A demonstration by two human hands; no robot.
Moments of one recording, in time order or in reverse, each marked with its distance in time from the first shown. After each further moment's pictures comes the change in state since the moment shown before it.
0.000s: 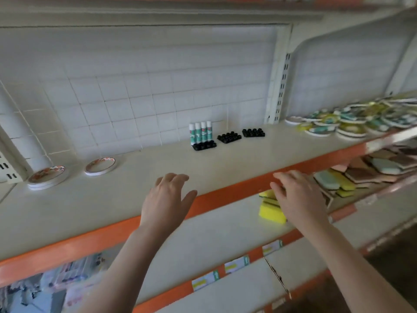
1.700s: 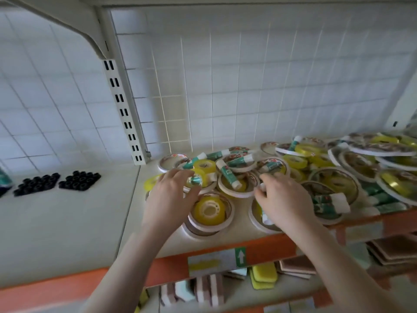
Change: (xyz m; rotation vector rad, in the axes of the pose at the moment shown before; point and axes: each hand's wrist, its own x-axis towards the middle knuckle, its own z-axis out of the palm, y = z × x) left_hand 0.318 0.455 0.329 -0.052 0.160 -0.151; right_hand 0.291 0.532 0.088 0.040 -0.337 -0.174
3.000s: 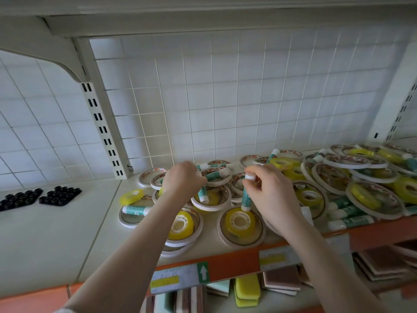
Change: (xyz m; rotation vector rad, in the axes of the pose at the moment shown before) left_hand 0.076 0.068 0.048 0.175 -0.178 -0.205; right_hand 0.015 0.044 -0.021 0.434 0.223 -0.029
